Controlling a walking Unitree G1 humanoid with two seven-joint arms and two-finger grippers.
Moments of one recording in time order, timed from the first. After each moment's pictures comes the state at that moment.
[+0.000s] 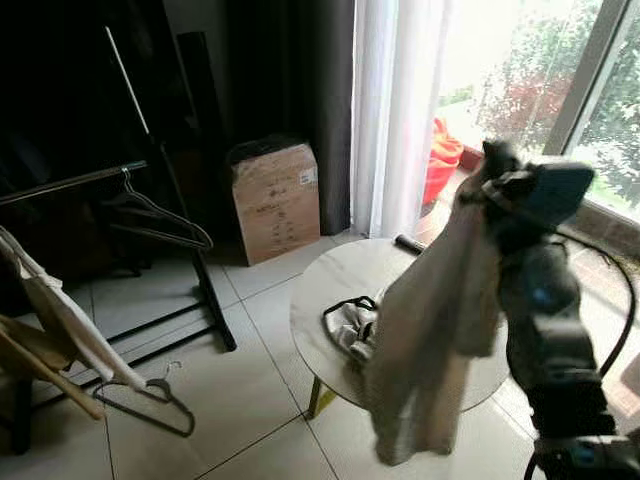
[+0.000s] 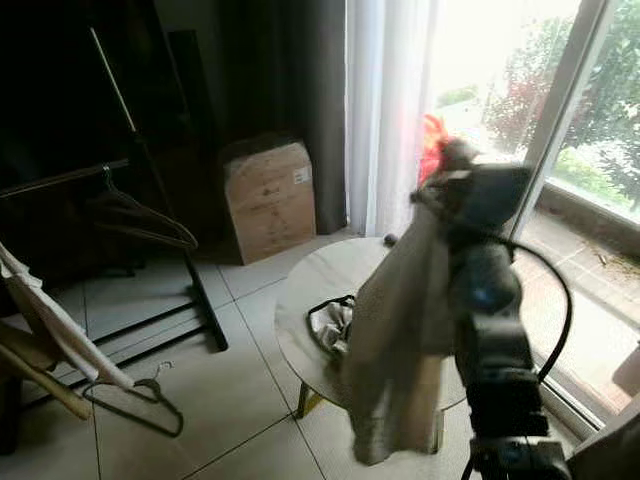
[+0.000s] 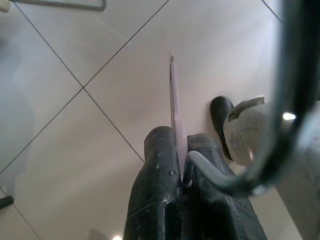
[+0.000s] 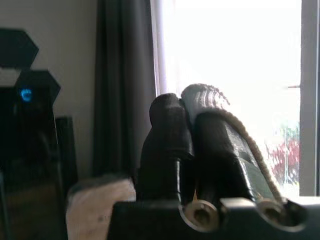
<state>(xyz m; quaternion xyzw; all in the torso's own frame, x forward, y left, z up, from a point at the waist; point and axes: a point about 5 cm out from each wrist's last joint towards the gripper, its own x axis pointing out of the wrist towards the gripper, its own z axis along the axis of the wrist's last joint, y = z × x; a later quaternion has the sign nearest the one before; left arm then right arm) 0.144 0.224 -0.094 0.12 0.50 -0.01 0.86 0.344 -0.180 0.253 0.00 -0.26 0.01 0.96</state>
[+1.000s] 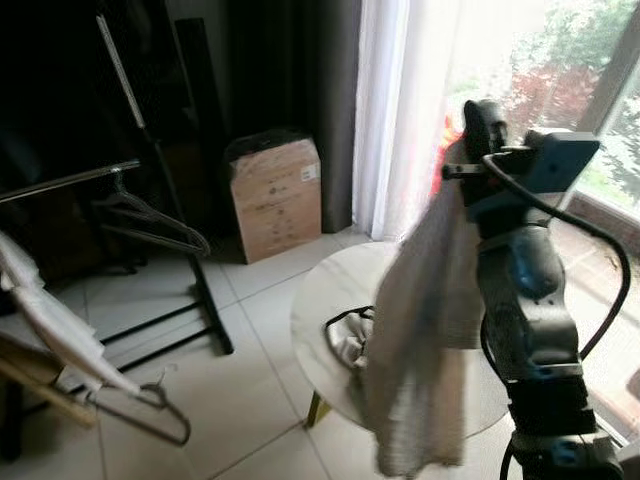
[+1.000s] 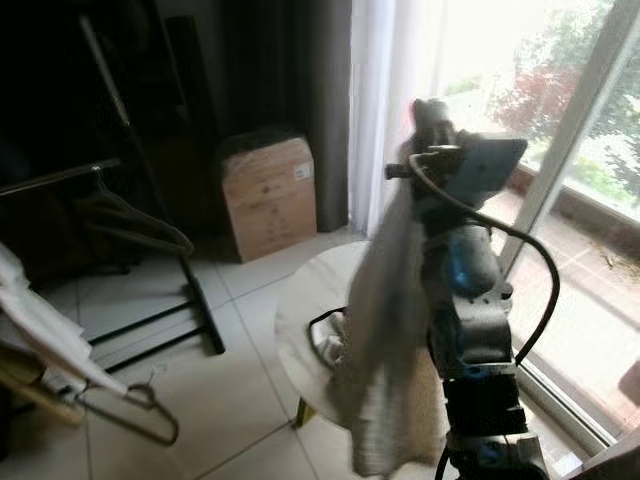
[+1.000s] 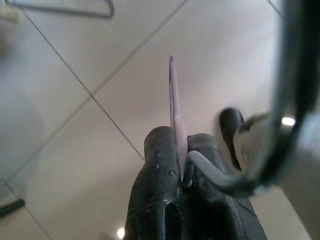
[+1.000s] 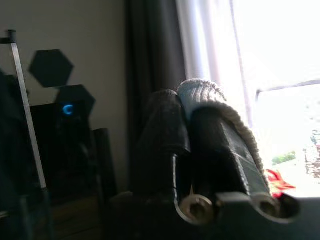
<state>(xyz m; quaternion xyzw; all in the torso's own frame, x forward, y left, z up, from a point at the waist) 0.142 0.233 -0.092 0.13 0.50 0.00 0.86 0.338 -0.151 0.272 0.06 -0.29 0.08 0.95</state>
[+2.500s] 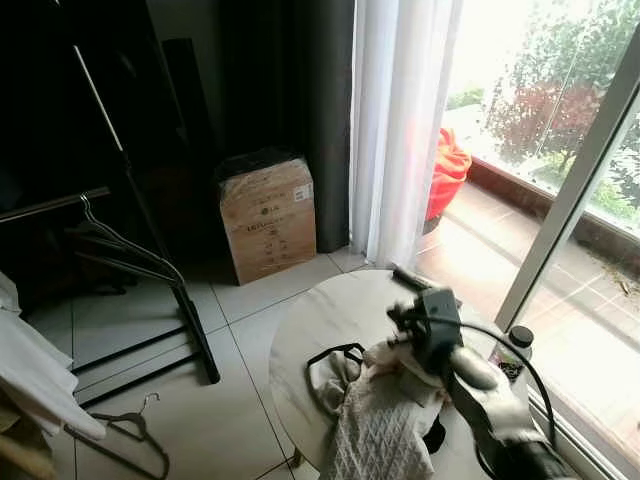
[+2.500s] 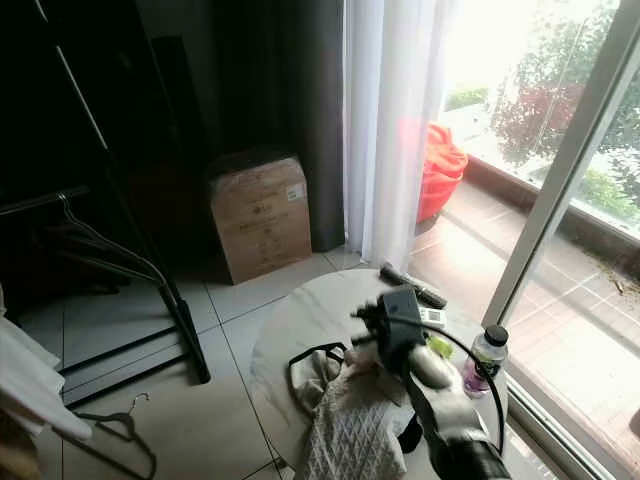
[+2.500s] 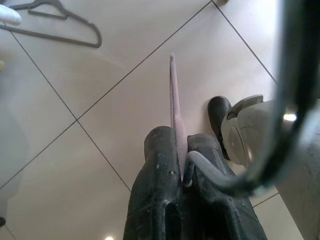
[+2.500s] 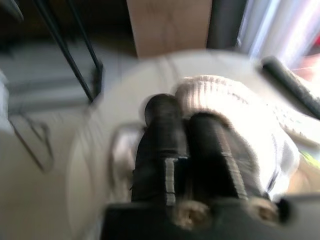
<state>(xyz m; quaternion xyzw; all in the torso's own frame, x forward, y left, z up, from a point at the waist) 0.141 0.227 -0.094 0.12 0.51 -0.01 0.85 0.302 -0.146 0.045 -0.04 0.21 0.22 0.95</state>
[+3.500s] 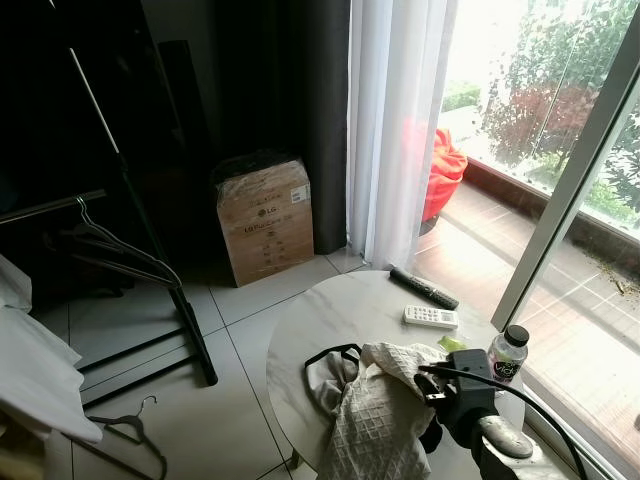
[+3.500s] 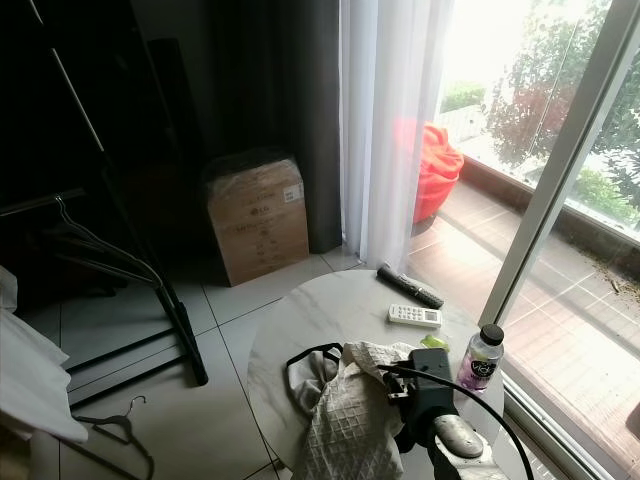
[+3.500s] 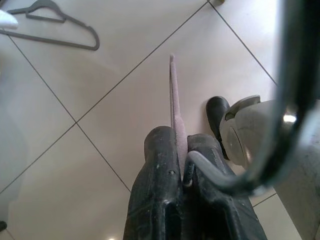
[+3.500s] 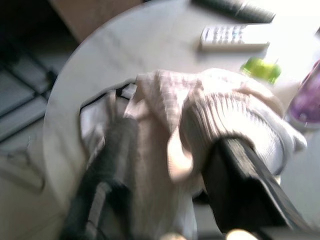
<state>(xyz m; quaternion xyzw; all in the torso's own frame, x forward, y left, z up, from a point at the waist) 0.141 0.227 -0.094 0.12 0.51 -0.01 0.85 0.257 -0.166 0.028 0.10 0.29 0.05 0.95</state>
